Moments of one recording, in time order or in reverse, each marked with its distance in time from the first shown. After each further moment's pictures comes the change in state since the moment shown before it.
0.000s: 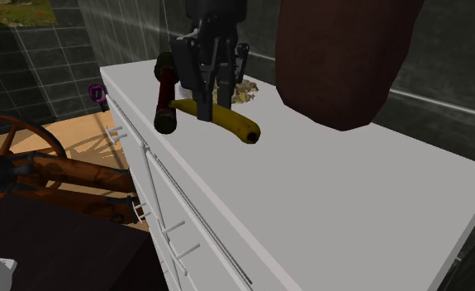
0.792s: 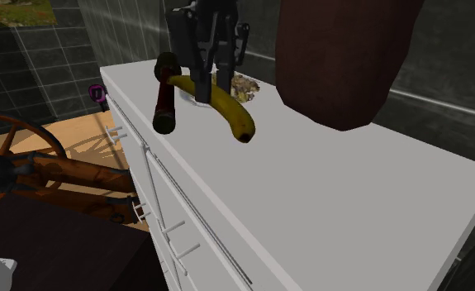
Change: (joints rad) arm 0.000 0.001 0.000 0.068 0.001 -0.067 -0.010
